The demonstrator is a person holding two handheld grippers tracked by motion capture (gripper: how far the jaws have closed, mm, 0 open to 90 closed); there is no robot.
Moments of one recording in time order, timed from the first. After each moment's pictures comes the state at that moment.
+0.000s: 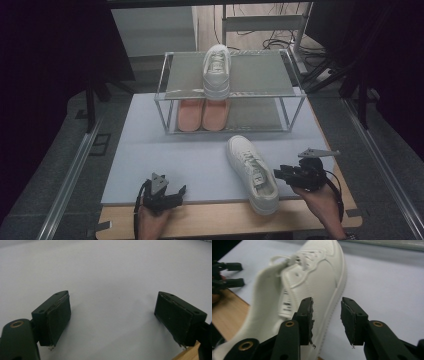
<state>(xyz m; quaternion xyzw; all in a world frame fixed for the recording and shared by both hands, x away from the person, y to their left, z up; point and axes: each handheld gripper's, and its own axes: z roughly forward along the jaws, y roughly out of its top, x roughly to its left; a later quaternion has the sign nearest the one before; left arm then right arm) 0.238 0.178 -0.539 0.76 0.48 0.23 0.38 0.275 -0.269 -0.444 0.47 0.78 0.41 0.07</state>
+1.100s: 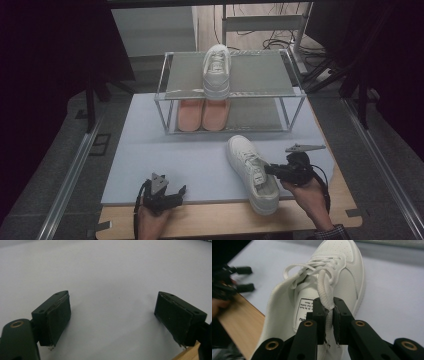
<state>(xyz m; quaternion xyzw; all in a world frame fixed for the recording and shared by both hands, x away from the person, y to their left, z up) 0.238 0.178 -0.539 0.76 0.48 0.23 0.38 0.292 -0.243 -0.446 0.47 0.78 0.42 0.03</state>
